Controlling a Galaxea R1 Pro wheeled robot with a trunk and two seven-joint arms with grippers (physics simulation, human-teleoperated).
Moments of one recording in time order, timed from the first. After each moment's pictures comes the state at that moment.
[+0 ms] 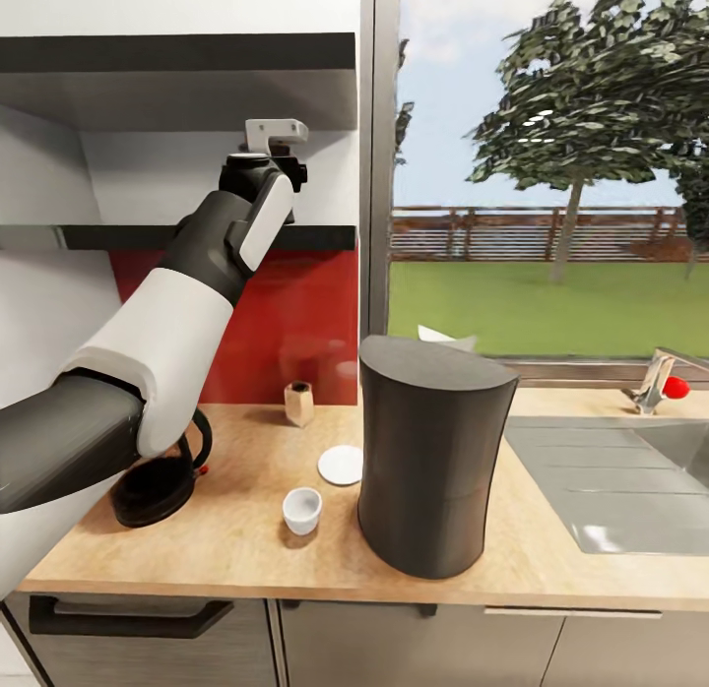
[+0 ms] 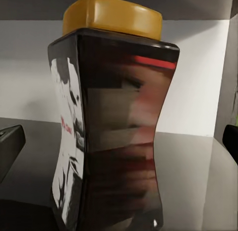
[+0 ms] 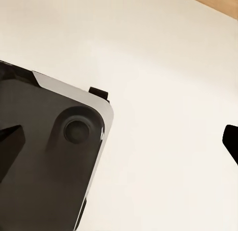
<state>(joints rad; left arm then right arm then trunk) -1.64 -0.17 -0.27 -0.74 0.28 0.54 0.53 -0.05 -0.07 0.19 -0.05 0.15 -0.20 0.00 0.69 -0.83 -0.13</state>
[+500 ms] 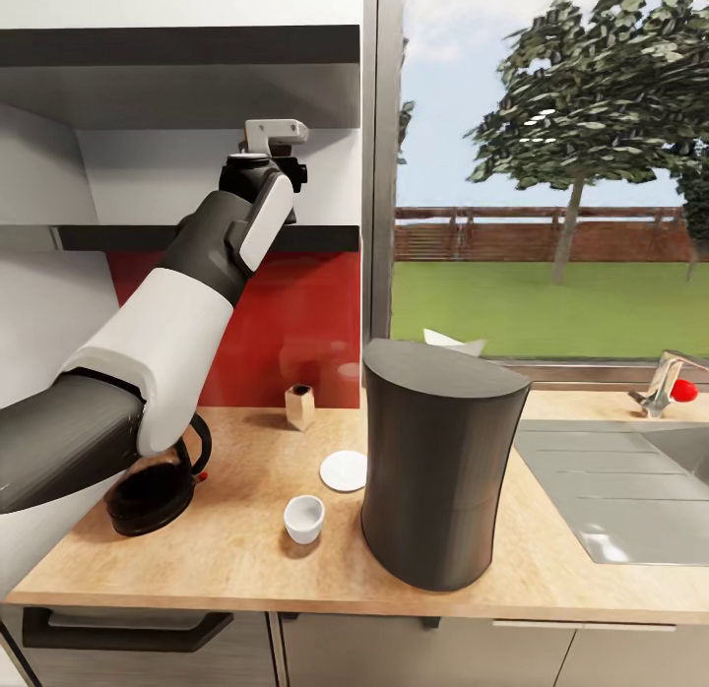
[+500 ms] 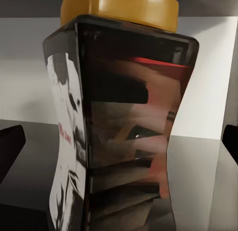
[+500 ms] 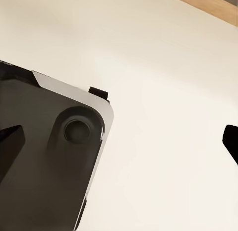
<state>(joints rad) -1.64 -0.17 -0.27 -0.74 0.28 0.54 0.53 -0.05 -0.07 0.19 -0.05 0.15 -0.20 0.00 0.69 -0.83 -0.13</state>
